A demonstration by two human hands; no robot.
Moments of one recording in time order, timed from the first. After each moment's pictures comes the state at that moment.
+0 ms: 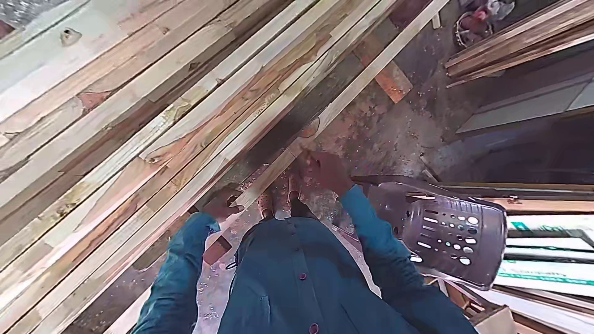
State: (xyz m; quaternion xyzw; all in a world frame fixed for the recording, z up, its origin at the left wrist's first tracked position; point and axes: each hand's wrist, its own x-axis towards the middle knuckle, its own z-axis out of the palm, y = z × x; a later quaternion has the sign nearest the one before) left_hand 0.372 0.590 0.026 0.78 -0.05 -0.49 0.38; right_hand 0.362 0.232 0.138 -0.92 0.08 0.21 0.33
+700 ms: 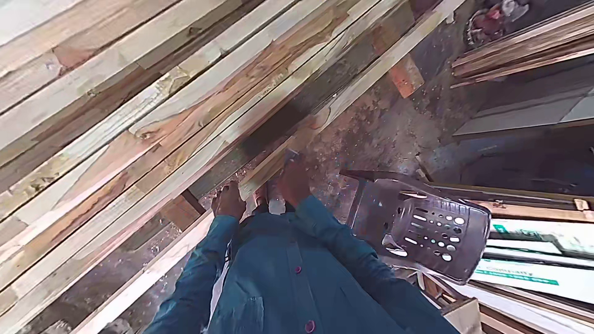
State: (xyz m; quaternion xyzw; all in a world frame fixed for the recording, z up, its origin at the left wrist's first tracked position) left_hand 0.318 0.536 0.041 0.91 0.08 -0.40 0.13; right_hand 0.336 0.342 0.104 -0.92 0.18 0.28 0.23
